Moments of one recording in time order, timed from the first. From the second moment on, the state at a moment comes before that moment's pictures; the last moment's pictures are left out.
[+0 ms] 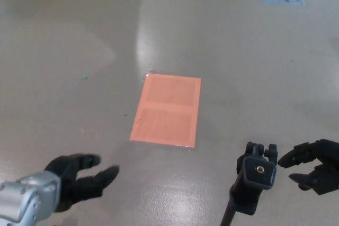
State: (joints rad) left_arm -0.37 0.49 -0.25 0.41 -0.43 0.72 -0.06; right_arm -0.65 -0.51 0.26 1.12 -0.31 -0.12 0.50
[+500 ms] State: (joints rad) left_arm -0.34 0.56 -0.42 0.70 -0.30 0.55 -0.02; right_arm -0.58 -0.51 0.26 1.11 -0.31 -0.12 0.49
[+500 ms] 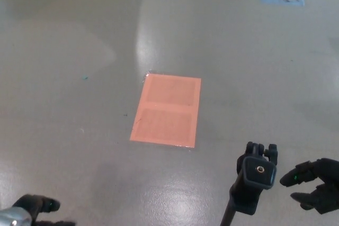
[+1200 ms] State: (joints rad) left_arm -0.34 0.58 -0.54 0.93 -0.18 0.28 -0.02; right_arm -0.48 -0.50 0.26 1.09 -0.31 -0.12 0.49
